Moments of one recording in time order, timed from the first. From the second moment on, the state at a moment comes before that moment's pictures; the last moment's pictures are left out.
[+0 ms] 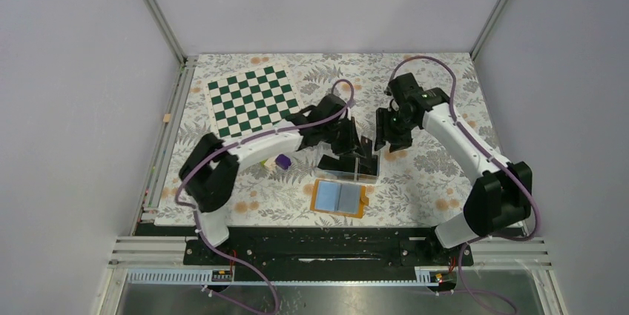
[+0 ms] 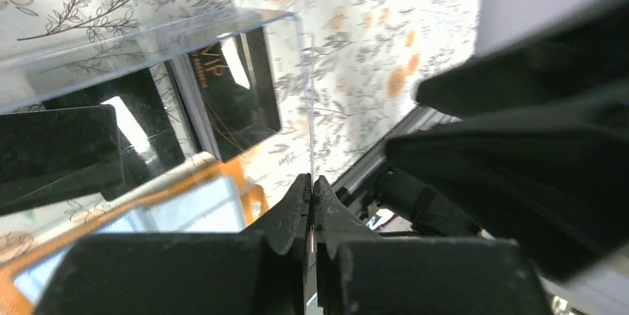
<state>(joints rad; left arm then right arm) -0.84 1.87 1.36 -0.29 0.39 -0.90 0.37 1.53 1.31 -1.05 -0.13 0.37</state>
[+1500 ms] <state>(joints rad) -0.74 1.33 0.63 0.58 0.67 -1.41 0.29 1.23 0.75 -0.05 -1.17 0.99</state>
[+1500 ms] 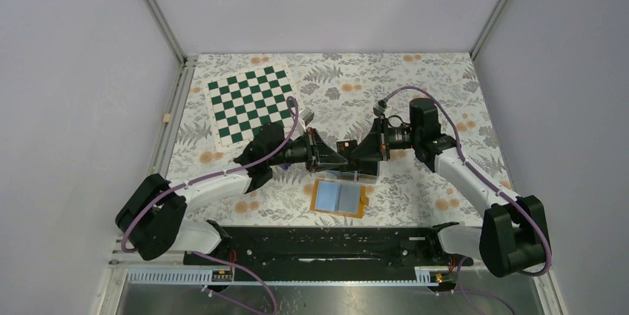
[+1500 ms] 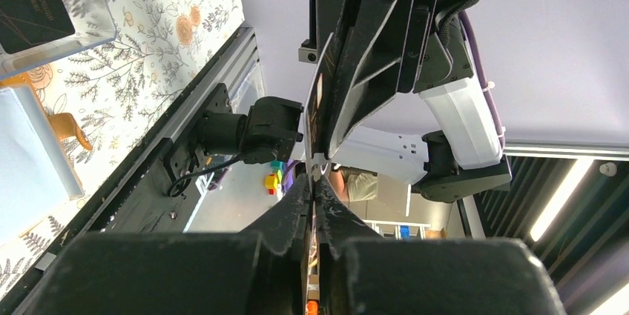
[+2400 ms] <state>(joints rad) -0.75 1.30 0.50 -0.28 0.34 -1.03 0.57 1.12 0.44 -0.19 -0.56 0.83</state>
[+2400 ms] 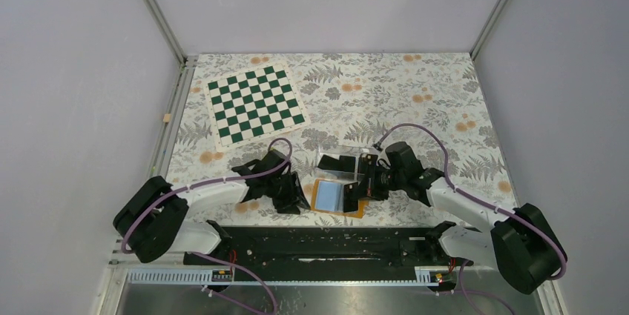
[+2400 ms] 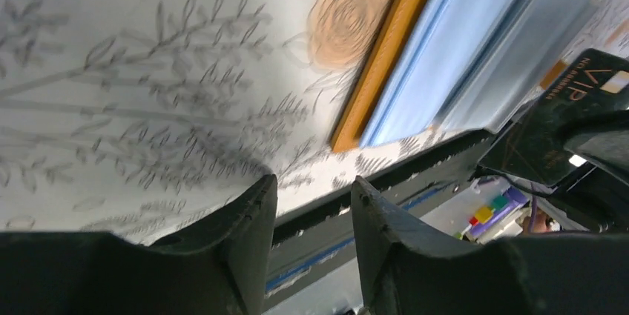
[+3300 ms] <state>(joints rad) -0.80 1.51 0.57 -0.08 0.37 -1.07 0.57 1.28 0.38 0.13 -0.37 0.87</state>
